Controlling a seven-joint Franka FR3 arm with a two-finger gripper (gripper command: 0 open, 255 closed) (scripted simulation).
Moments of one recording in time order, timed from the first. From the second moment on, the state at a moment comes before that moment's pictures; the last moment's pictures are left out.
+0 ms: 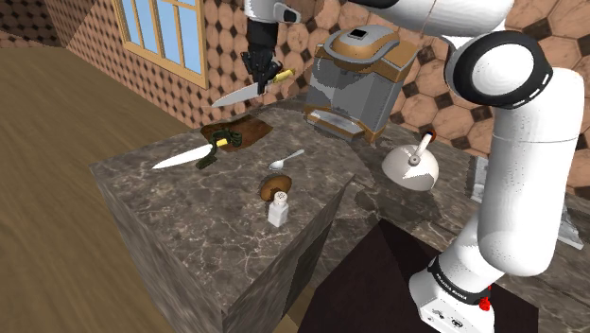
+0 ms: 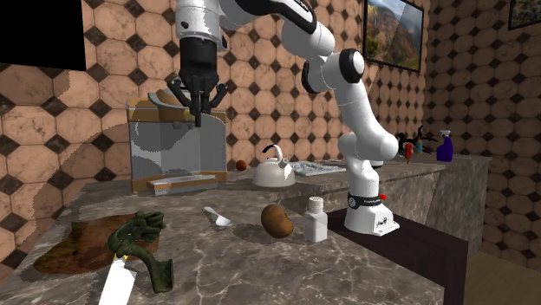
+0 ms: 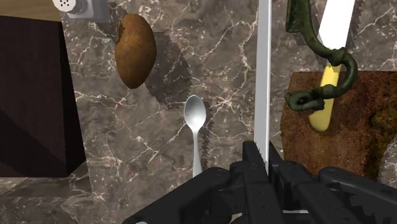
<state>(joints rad) 0.04 0.42 0.31 -1.13 -0.14 1.53 1.75</state>
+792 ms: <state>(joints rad) -0.17 0.05 0.23 -1.64 -0.03 1.68 1.50</state>
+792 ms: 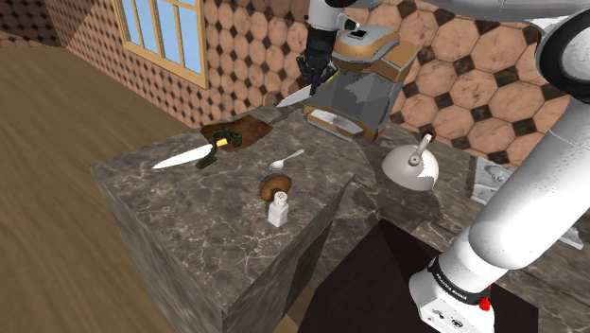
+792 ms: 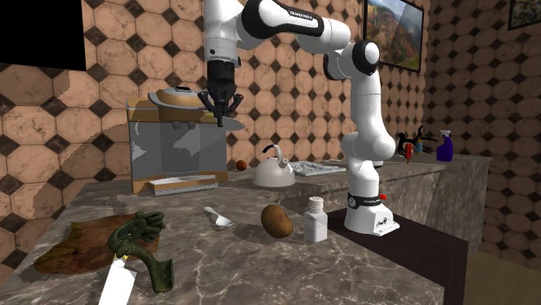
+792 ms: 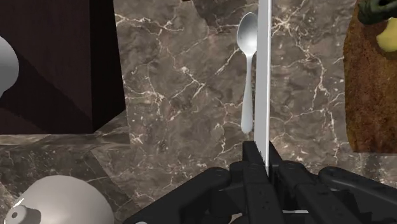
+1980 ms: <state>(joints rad) -0.36 -0.22 -0.01 -1.94 -0.02 1.72 1.07</state>
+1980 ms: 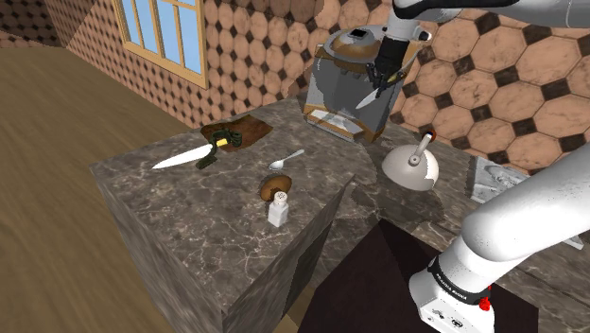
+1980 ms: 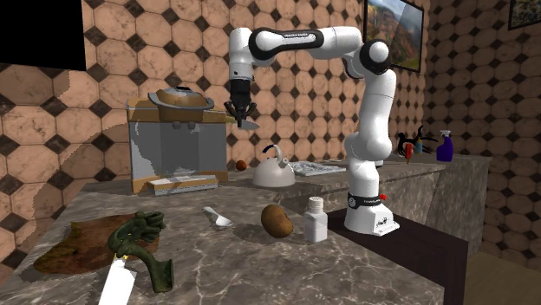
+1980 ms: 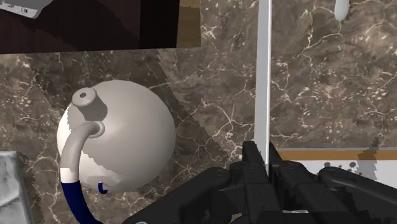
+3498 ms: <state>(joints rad) -0.59 -0.08 -0.36 -1.78 -0.04 1.73 0.50</state>
